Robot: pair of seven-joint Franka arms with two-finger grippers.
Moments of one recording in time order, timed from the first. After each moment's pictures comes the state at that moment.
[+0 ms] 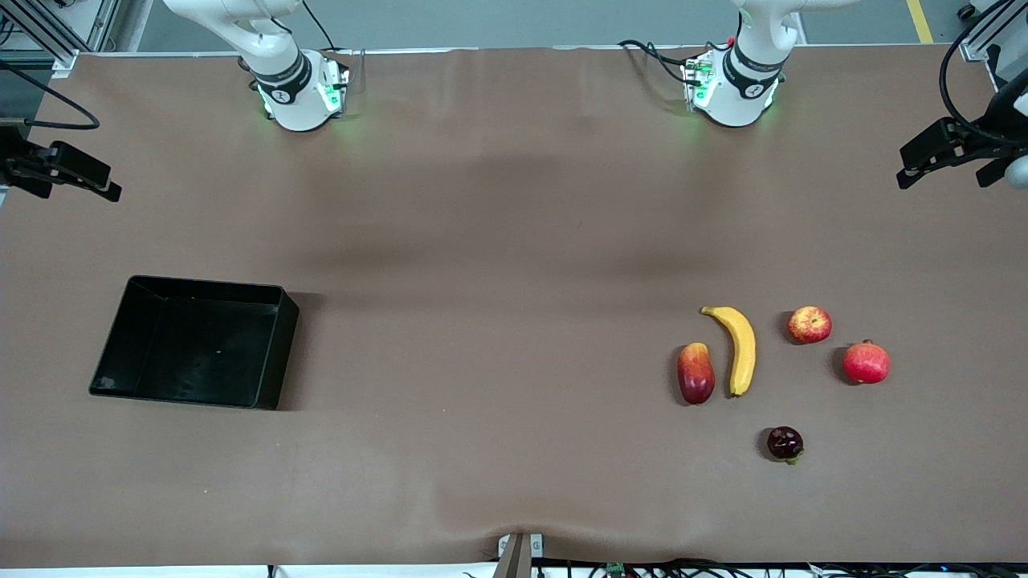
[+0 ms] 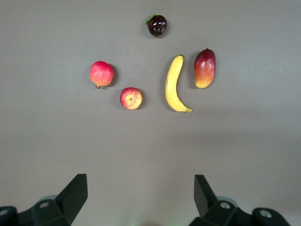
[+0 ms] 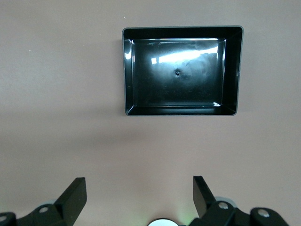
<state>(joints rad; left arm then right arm) 0.01 -0.06 -0.06 -1.53 0.02 1.48 -0.04 0.02 -0.01 -0.06 -1.50 0.04 1.42 0.04</state>
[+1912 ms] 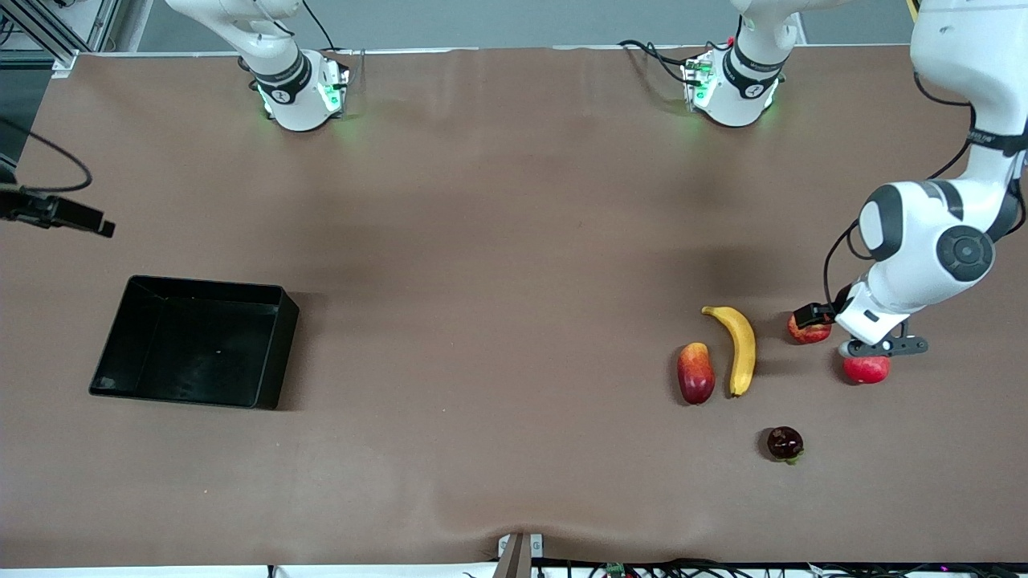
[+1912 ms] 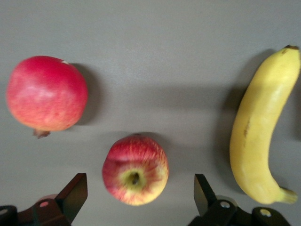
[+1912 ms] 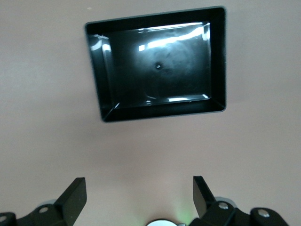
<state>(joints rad) 0.12 0.38 -0.06 -2.04 0.08 2.41 -0.03 -0.09 0.12 -0.07 -1.52 0.04 1.48 0.04</state>
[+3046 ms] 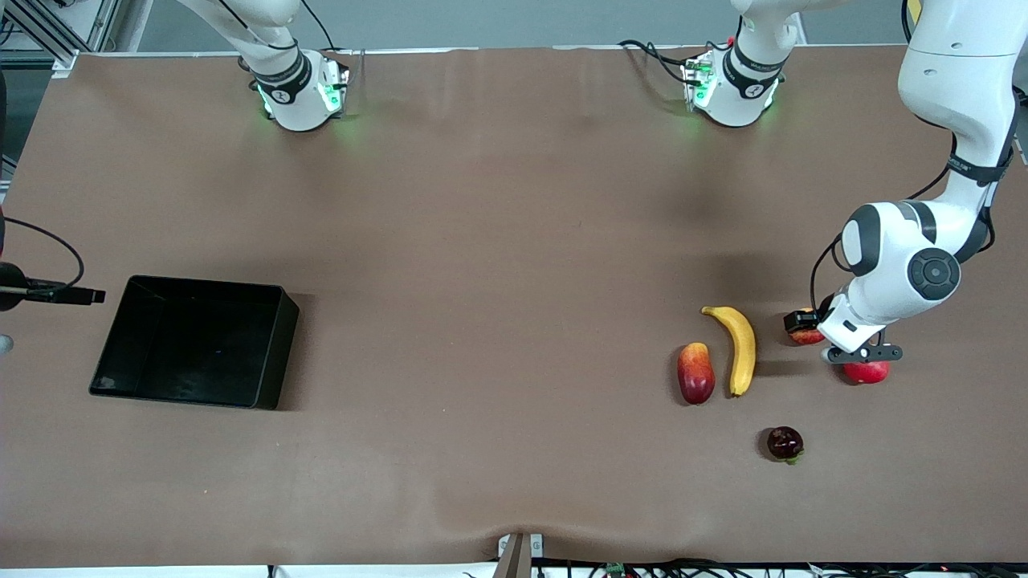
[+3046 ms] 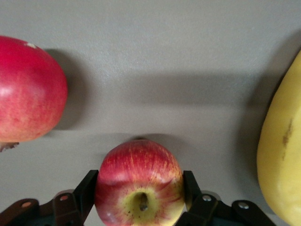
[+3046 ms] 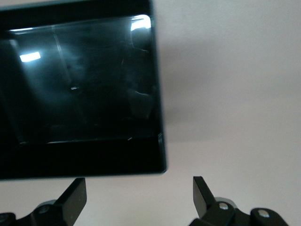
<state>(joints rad) 0.13 0.47 -0.06 -2.02 0.10 2.46 -0.02 -0.35 0.49 -0.08 -1.53 0.02 1.75 -0.27</state>
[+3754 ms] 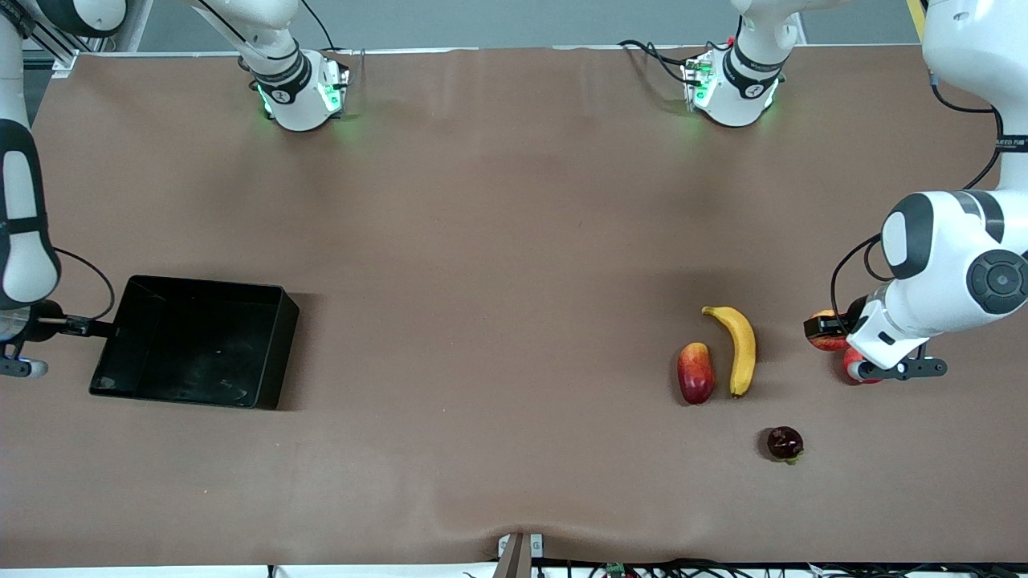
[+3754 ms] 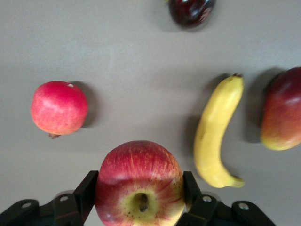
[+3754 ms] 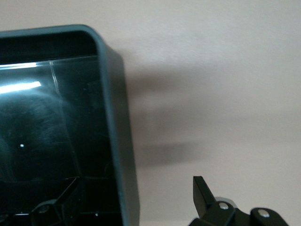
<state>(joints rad) 0.12 0.40 -0.15 -1.75 0.11 2.07 -0.13 -0.38 0.62 -0.06 -1.61 0.05 2.10 -0.31</state>
